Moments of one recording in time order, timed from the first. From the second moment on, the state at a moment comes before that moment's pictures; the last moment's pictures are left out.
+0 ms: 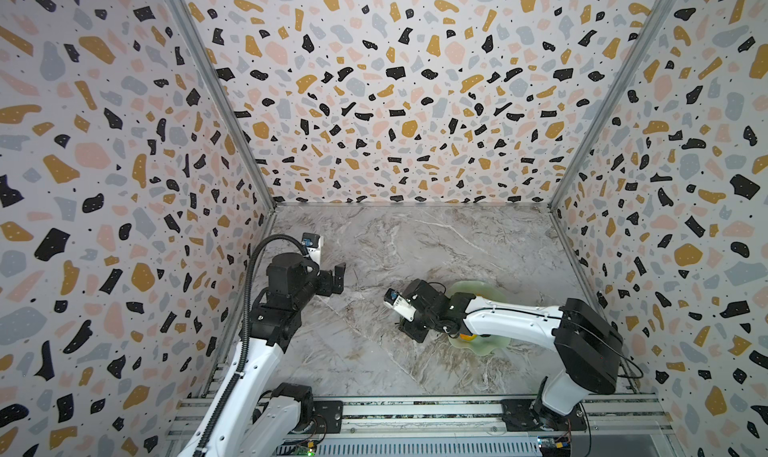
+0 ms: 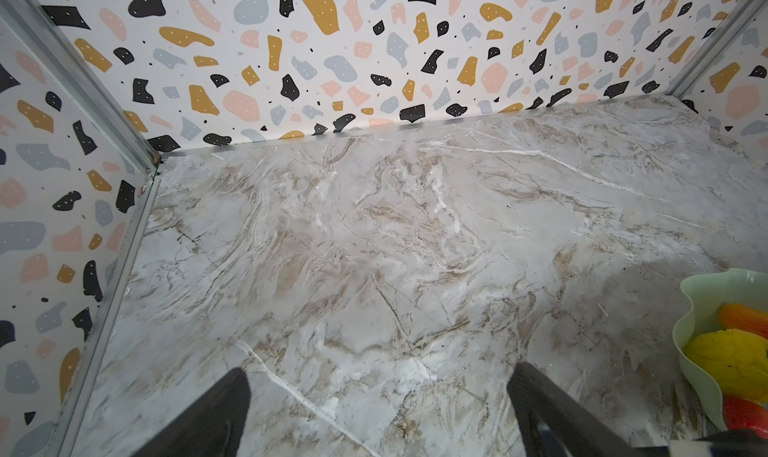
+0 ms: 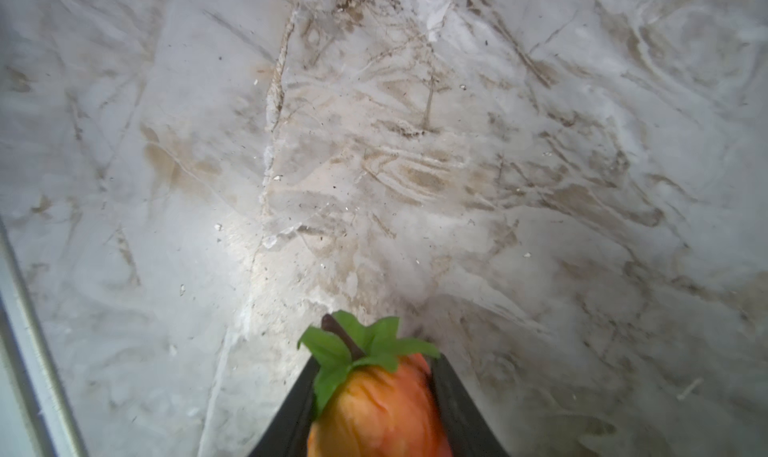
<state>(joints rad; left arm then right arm) -0.15 0.84 0.80 -0.43 0.07 0.01 1.01 1.60 1.01 -0.35 -0.06 -0.04</state>
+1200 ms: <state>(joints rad) -0.15 0.84 0.80 -0.43 0.08 0.01 0.43 1.09 0.54 -0.11 0.06 0.37</state>
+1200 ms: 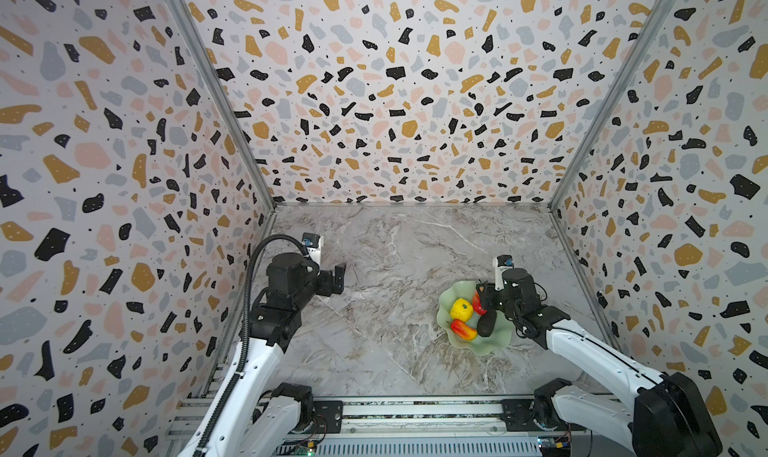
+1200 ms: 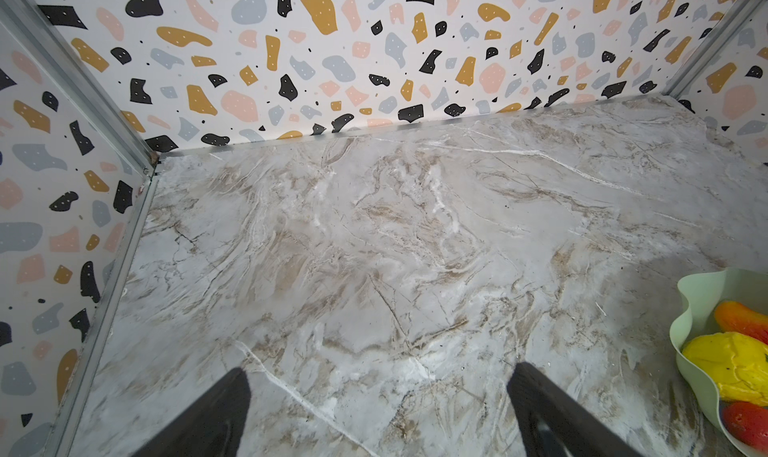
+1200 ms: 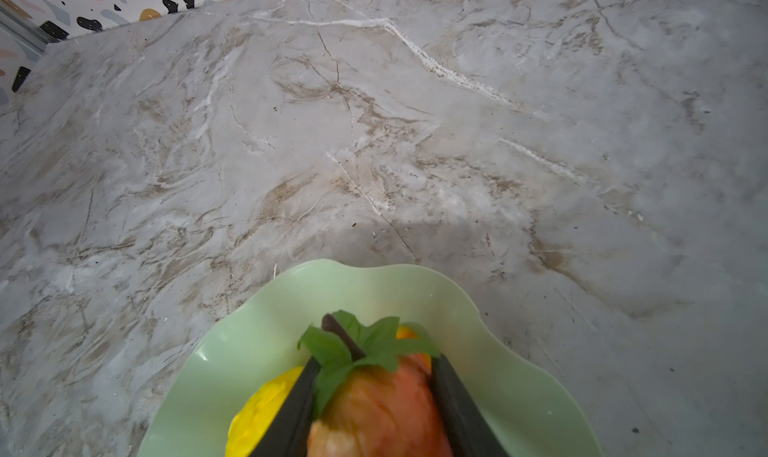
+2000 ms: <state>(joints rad) -0.15 0.84 0.80 -0.43 0.08 0.01 0.43 1.14 0.51 -0.06 -0.01 0.37</state>
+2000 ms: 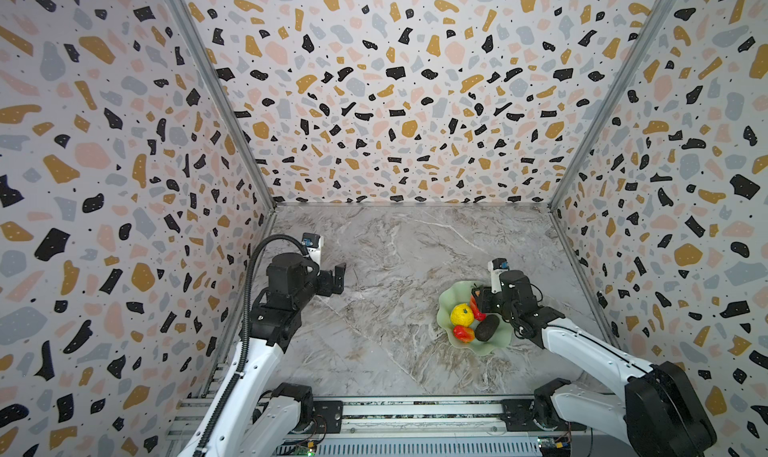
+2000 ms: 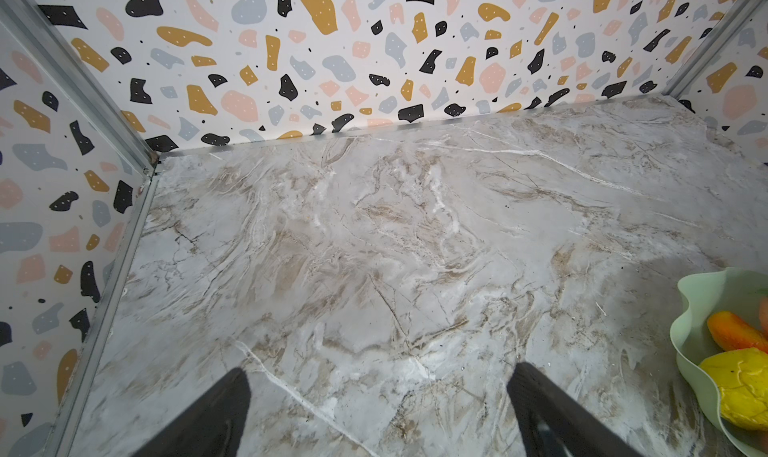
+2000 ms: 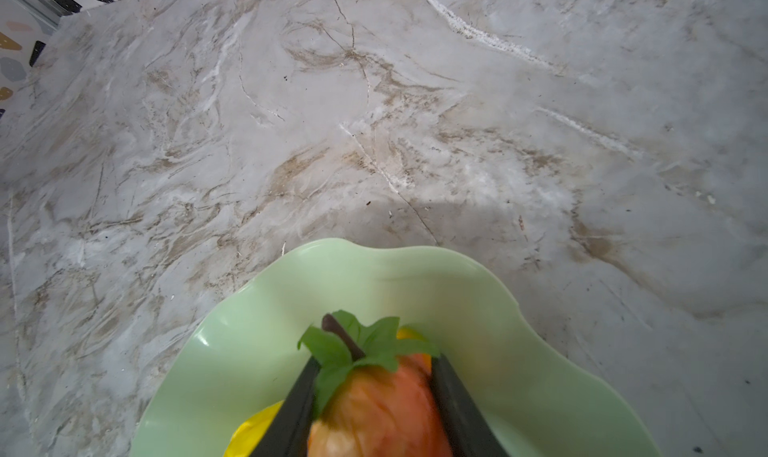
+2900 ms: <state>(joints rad) -0.15 0.84 0.79 -0.43 0.08 0.01 0.42 1.15 0.46 0.02 0.12 0.38</state>
